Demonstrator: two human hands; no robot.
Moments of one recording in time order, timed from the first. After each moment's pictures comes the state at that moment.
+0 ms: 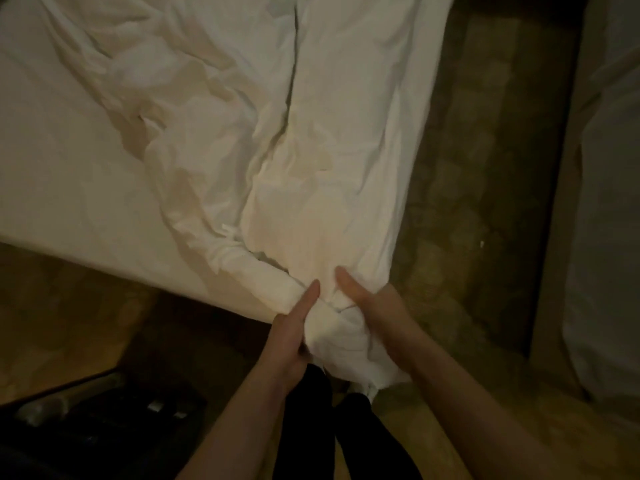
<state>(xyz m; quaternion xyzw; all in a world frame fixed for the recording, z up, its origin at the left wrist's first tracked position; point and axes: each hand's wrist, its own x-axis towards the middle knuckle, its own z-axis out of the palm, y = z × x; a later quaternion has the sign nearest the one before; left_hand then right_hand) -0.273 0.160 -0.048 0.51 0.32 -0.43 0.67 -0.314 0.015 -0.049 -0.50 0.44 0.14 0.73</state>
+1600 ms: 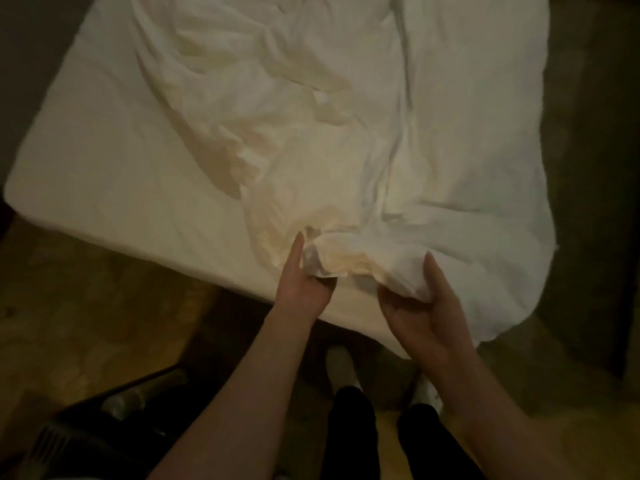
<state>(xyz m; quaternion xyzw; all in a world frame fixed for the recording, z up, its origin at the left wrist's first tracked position) -0.126 0.256 -0.069 0.37 0.39 -0.35 0.77 -0.239 0.127 -0.041 0.01 0.48 -0.09 0.87</state>
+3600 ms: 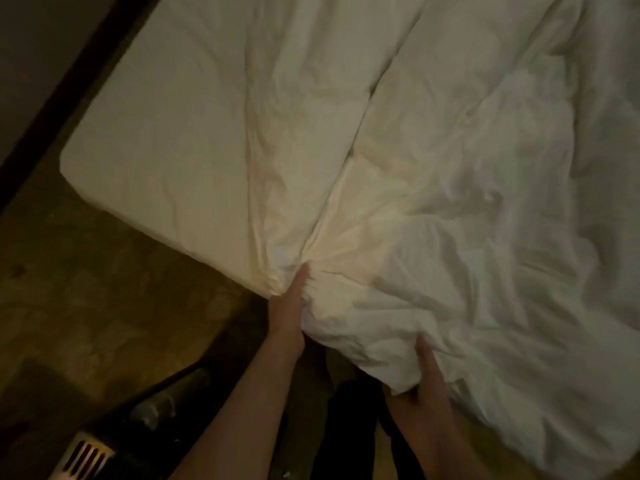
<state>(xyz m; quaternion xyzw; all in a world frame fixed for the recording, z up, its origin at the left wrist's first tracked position) 0.009 0.448 -0.112 0.56 0.44 -0.28 0.65 -0.142 0.310 -0.107 -0.32 0.54 0.10 0.78</state>
